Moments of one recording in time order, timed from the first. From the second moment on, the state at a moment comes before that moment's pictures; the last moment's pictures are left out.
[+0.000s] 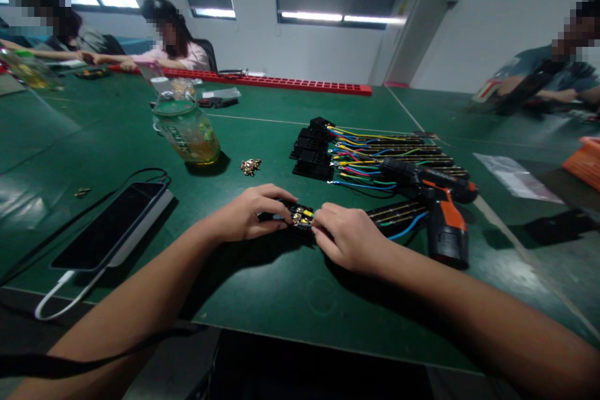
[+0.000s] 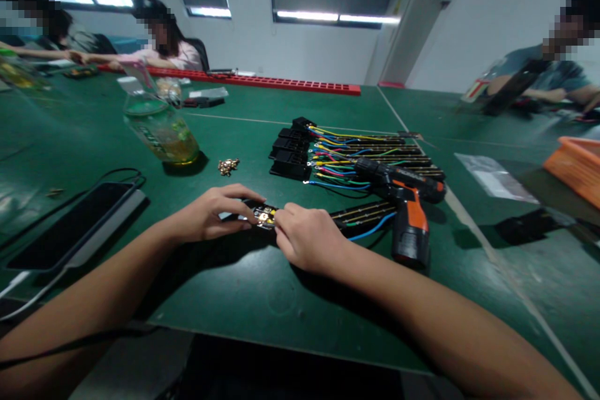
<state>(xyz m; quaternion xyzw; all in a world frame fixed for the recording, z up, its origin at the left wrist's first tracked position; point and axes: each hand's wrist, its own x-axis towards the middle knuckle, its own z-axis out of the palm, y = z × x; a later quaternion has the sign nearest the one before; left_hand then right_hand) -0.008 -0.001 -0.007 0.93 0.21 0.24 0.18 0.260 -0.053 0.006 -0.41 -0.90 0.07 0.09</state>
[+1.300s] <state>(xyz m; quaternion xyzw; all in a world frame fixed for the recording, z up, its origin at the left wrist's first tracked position) -0.006 -0.002 -0.005 0.93 0.21 0.23 0.18 0.259 -0.054 0.008 -0.42 -0.90 0.07 0.08</state>
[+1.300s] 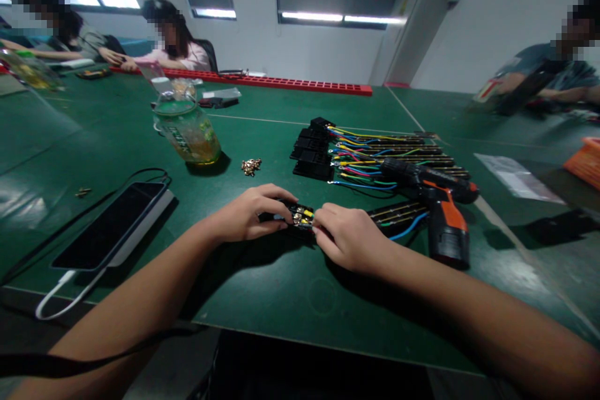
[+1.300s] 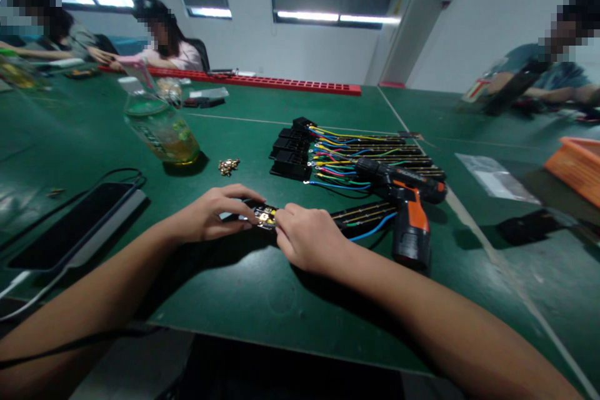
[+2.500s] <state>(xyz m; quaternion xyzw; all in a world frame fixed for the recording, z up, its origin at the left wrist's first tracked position) -0.008 -0.001 -0.007 0.94 0.19 0.25 0.16 0.259 -0.054 0.020 -0.43 -0.90 0.09 0.04</state>
